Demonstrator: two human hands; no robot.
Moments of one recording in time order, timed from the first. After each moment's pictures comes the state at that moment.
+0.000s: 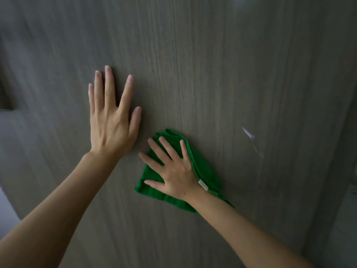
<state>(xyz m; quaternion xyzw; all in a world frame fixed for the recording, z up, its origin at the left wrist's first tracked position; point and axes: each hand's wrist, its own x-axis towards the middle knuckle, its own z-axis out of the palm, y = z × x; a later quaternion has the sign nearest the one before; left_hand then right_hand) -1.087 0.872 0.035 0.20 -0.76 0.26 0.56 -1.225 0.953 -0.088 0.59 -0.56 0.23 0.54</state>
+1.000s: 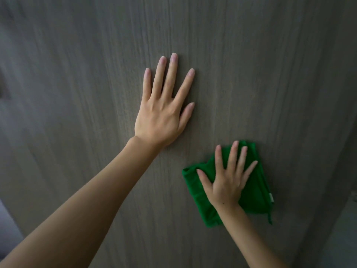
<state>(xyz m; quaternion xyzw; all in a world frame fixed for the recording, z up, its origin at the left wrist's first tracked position) -1.177 0.919 0.040 0.15 -0.77 0.34 0.52 -1.310 1.015 -0.136 0.36 -0.71 0.35 0.50</state>
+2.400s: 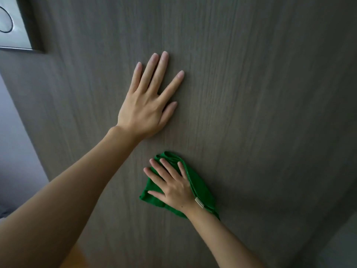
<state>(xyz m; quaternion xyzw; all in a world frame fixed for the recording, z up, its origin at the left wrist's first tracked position) -1.074 0.848 -0.002 0.13 -0.79 0.35 0.49 -1.183 0.925 -0.205 0.59 -0.57 0.18 0.54</state>
